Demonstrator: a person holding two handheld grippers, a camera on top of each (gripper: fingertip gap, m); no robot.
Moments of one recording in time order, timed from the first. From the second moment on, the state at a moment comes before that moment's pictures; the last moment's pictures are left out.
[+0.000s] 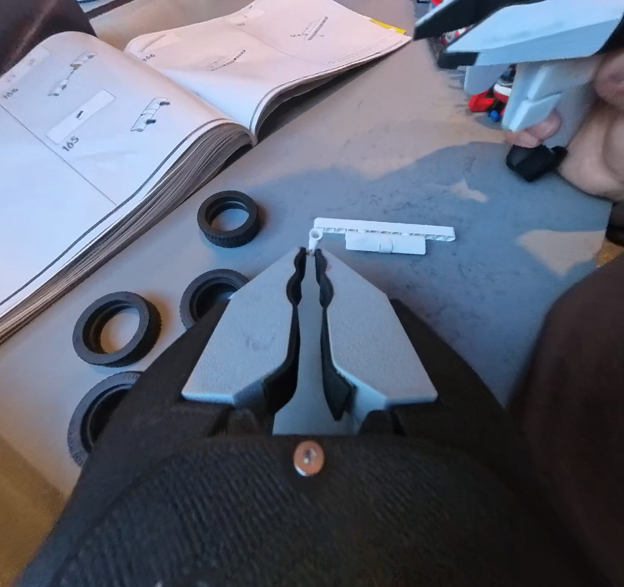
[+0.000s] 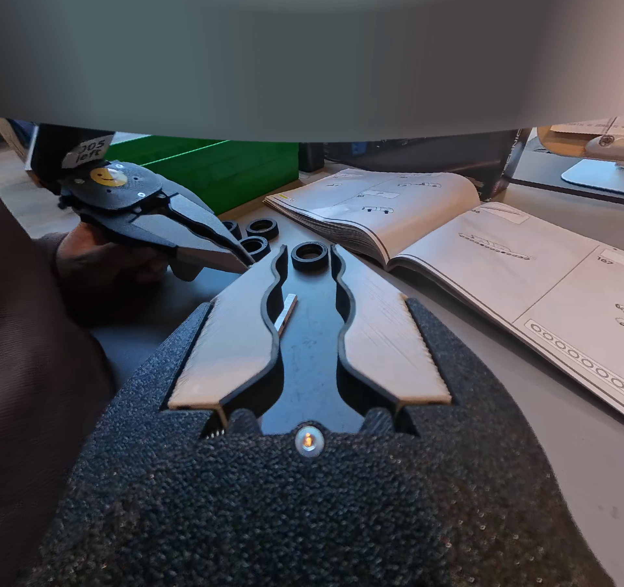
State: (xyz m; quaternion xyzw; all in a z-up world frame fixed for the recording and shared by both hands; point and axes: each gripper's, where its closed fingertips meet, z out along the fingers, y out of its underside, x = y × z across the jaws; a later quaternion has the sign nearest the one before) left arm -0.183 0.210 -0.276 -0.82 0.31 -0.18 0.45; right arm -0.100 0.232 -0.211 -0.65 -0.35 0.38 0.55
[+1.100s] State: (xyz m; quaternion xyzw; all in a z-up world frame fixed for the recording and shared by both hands) left arm -0.160 0.194 -0.232 -0.65 0.43 -0.03 0.62; right arm -0.163 0.190 -0.235 -0.65 -0.45 0.50 0.36
